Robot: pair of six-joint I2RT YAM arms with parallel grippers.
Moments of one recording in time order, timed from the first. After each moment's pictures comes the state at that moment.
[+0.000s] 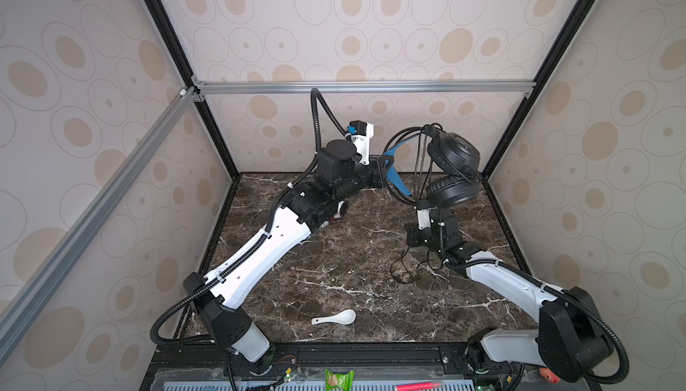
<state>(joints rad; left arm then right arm) -0.74 1.57 1.79 -0.33 0.09 -0.54 0.40 1.29 0.76 -0.01 -0.05 0.28</state>
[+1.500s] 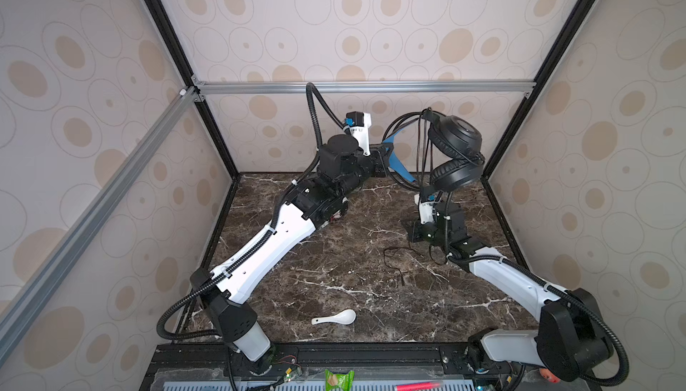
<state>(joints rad) -0.74 1.62 1.84 -0.26 -0.06 -0.56 0.39 1.31 0.80 0.00 -0.24 0.32</state>
